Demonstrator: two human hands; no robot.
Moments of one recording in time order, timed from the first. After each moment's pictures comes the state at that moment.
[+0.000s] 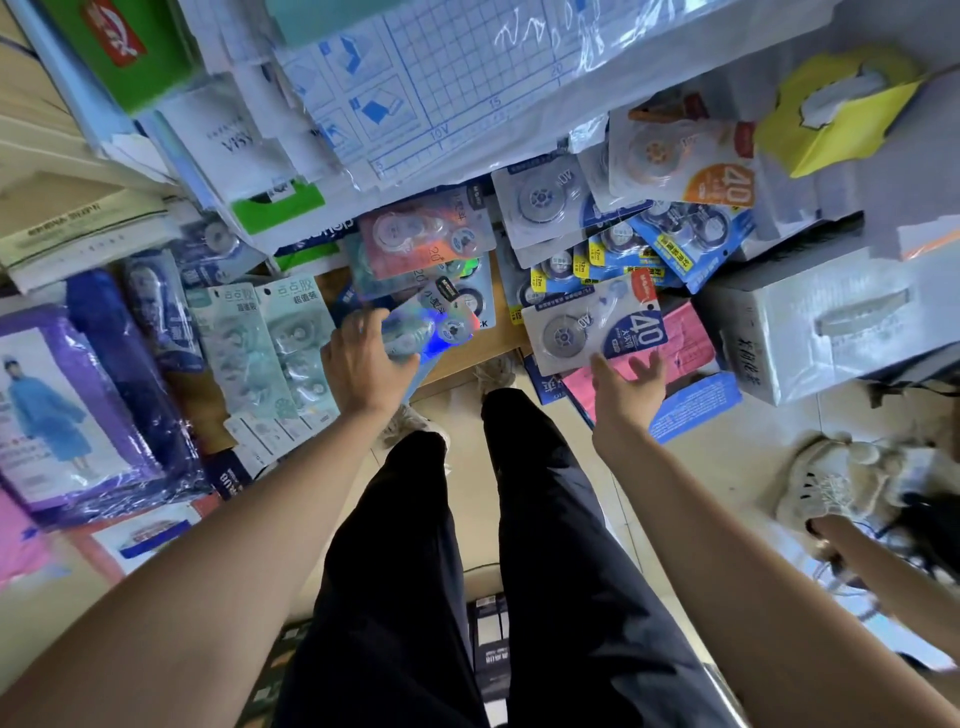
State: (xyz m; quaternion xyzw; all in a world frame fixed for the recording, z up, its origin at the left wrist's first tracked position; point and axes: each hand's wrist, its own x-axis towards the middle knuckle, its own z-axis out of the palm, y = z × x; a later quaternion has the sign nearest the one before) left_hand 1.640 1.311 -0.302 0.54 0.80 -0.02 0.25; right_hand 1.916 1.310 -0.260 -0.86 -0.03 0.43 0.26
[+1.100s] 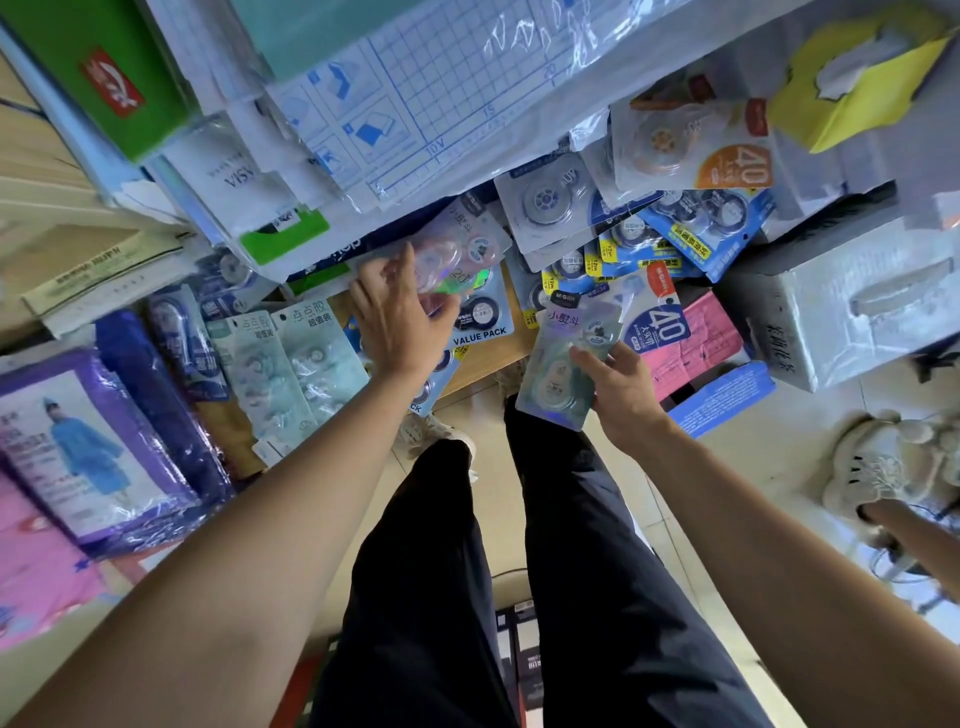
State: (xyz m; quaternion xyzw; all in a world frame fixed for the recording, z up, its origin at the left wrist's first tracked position) left_hand 1.667 1.383 -0.294 0.57 0.79 0.02 0.21; right_hand 1.907 1.319 -0.266 -0.70 -0.05 0.66 0.27
